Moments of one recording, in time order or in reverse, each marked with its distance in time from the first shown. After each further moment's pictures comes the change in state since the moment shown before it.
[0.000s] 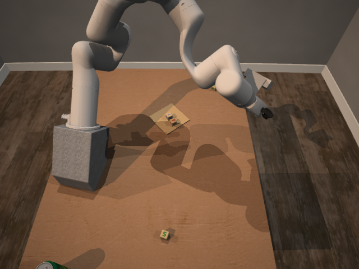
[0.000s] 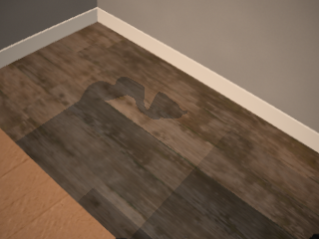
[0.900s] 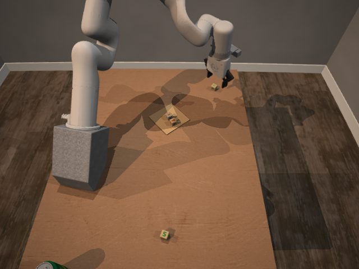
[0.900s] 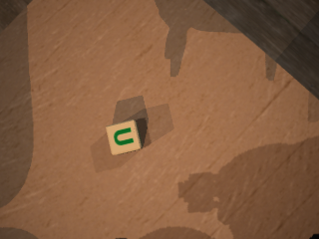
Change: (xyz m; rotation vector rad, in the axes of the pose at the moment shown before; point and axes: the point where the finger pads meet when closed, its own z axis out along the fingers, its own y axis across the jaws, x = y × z) arm 0.019 -0.294 0.125 0.148 -0.625 0.012
